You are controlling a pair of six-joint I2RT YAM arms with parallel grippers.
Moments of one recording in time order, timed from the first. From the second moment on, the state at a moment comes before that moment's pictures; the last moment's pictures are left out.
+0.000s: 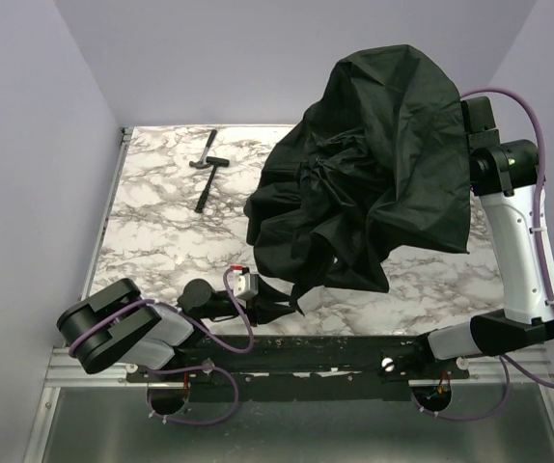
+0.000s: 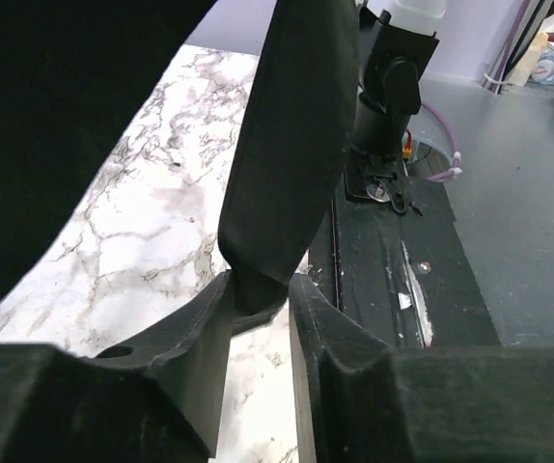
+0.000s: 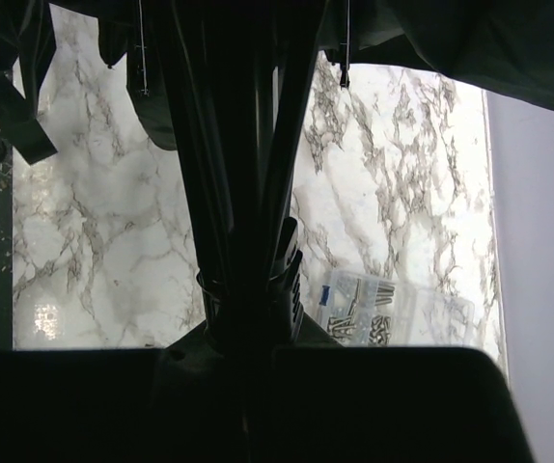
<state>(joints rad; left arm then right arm) -0.84 1.36 0.02 1.48 0.67 -0.21 0.24 1.42 1.95 -1.42 -0.80 -1.17</state>
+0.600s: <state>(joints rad) -0.95 0.92 0.13 0.83 0.30 -0.17 0.24 1.40 1.87 -1.30 -0.75 -0.99</state>
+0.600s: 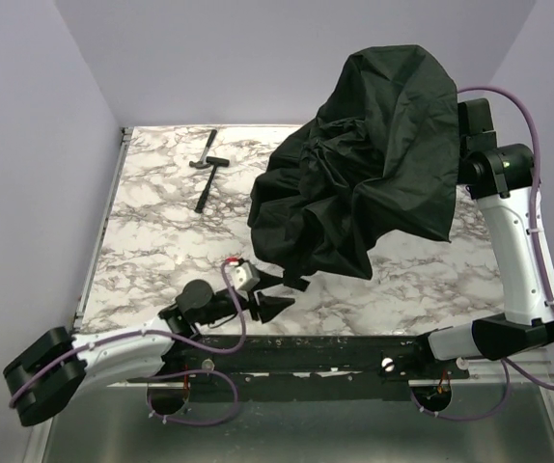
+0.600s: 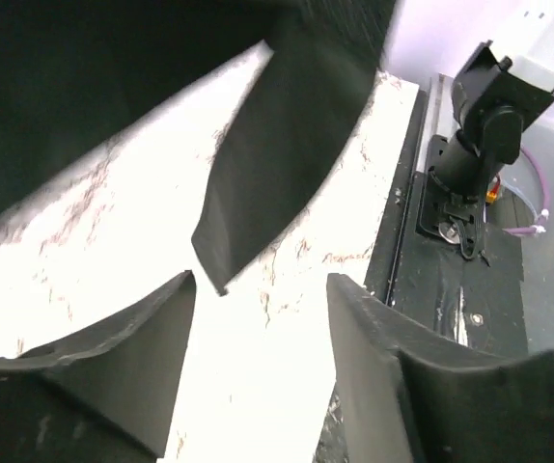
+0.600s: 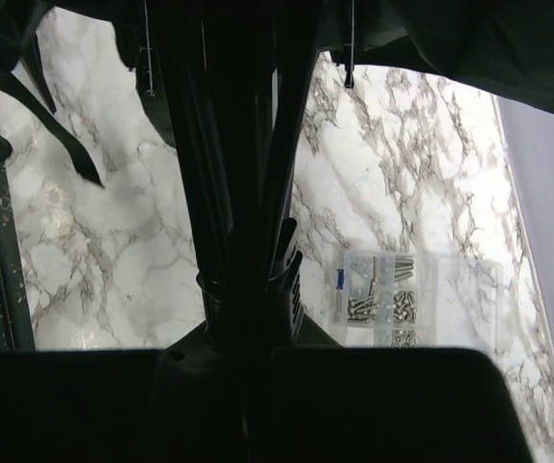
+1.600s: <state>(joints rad) -0.95 0.29 0.01 0.58 0.14 -0.17 0.24 1.38 1.91 -1.41 -0.82 -1.27</state>
